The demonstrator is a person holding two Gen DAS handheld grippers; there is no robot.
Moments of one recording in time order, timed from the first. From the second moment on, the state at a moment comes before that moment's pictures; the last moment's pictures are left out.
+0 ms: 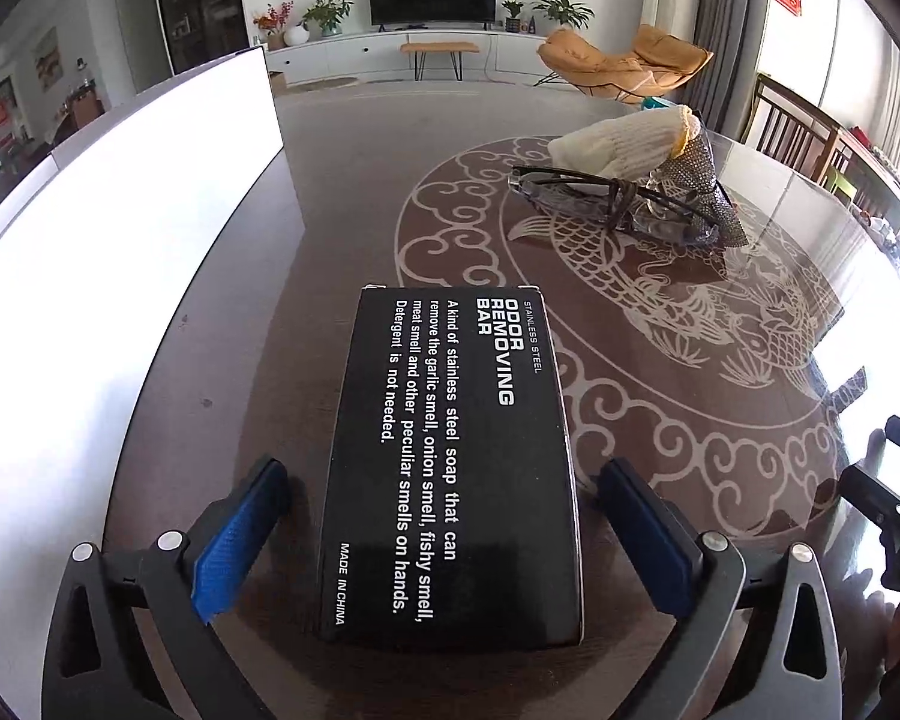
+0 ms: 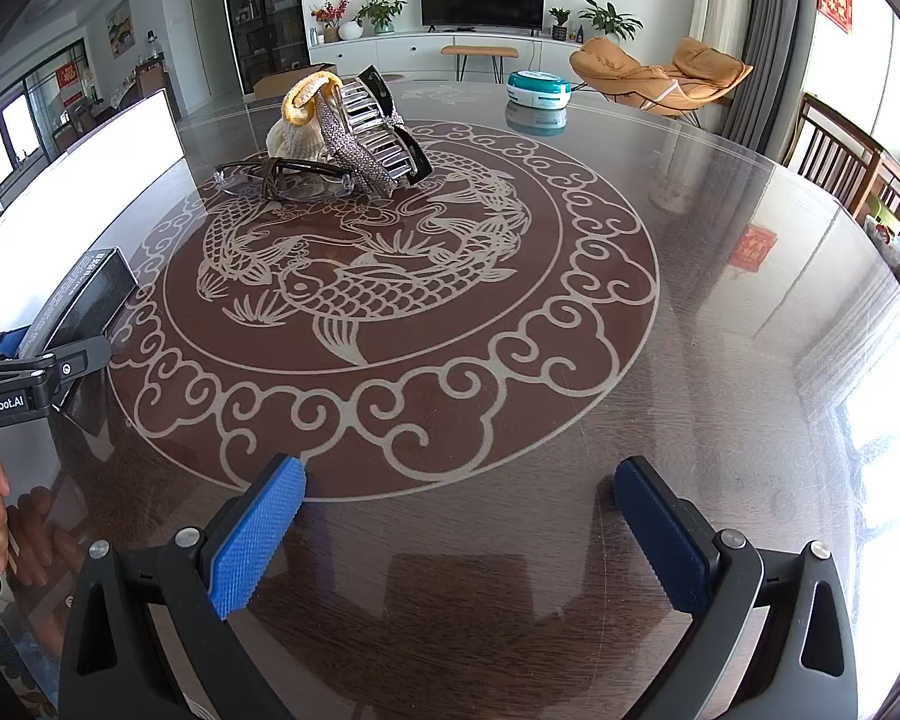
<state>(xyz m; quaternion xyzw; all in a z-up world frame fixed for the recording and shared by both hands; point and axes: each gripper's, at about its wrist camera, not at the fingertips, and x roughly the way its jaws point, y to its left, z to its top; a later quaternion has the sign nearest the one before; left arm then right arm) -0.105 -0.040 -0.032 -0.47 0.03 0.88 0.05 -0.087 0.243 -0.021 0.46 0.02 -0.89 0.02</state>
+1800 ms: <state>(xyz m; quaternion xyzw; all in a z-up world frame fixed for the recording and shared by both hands) -0.109 -0.042 -0.027 -0.46 0.04 0.88 0.08 -0.267 0.202 -0.015 0.43 -0.26 -0.85 0.17</state>
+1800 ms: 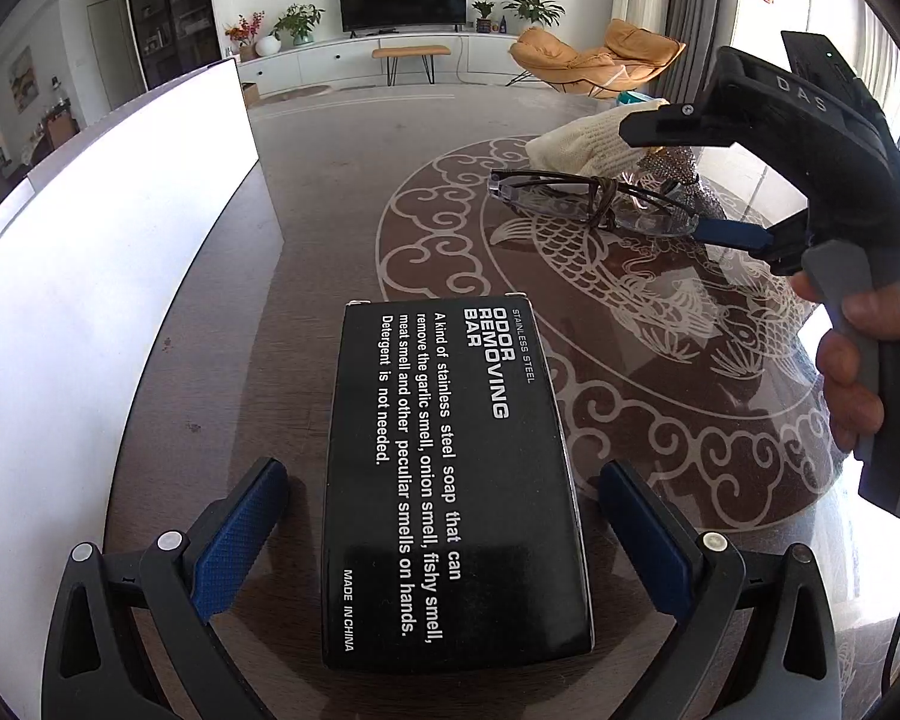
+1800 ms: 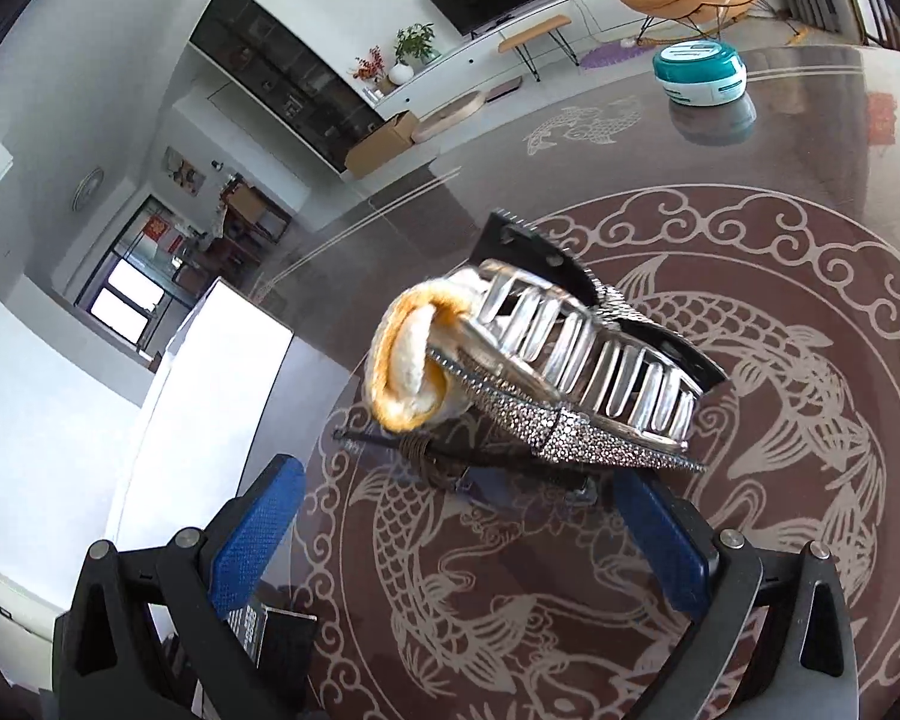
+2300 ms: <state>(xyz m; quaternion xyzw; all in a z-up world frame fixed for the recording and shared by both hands) -0.111 -0.041 -0.028 -0.46 0.04 0.88 0.08 -0.275 0.177 -0.021 0.50 -0.31 -0.76 0.29</state>
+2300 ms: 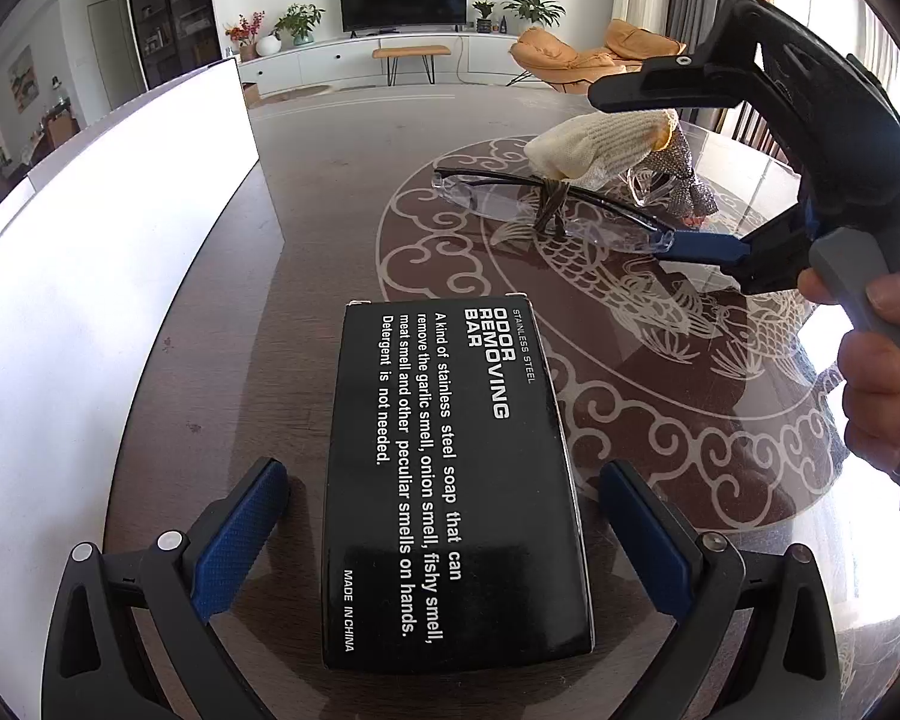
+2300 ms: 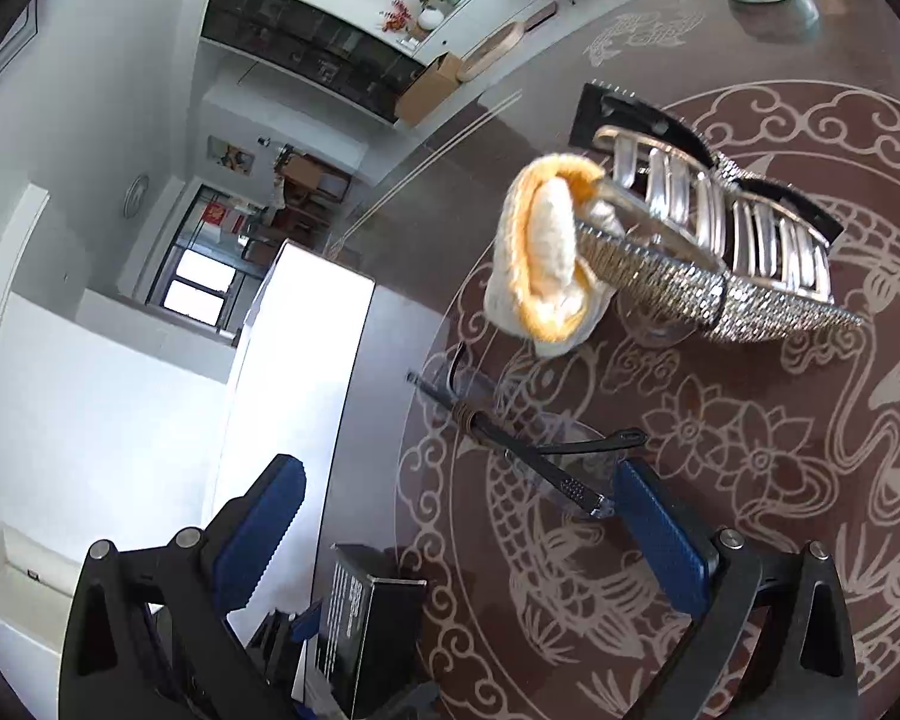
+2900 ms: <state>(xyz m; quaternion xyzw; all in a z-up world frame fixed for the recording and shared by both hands) -0.113 -0.040 -0.028 -0.46 0.04 0.88 0.08 -0.261 0.101 -0.001 0.47 0.05 -0.85 0.23</state>
